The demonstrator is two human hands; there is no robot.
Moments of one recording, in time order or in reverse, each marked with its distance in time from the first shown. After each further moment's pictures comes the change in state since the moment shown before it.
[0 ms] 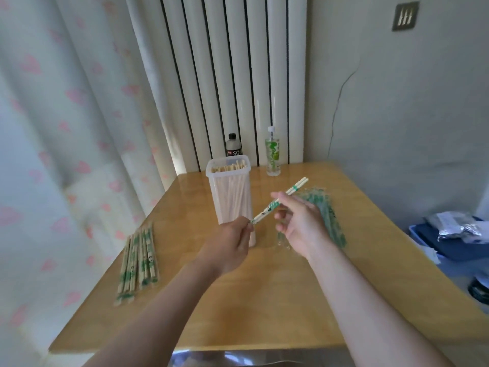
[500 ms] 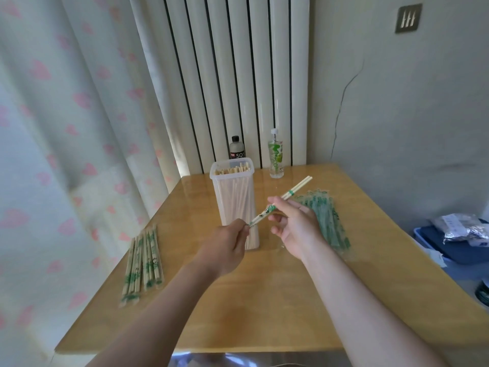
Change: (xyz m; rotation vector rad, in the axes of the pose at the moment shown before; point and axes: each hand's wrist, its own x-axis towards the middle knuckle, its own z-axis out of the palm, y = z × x) left_hand -0.005 -0.007 -0.010 0.040 0.002 -0.021; right_hand 0.004 0.009 0.010 0.044 0.014 0.027
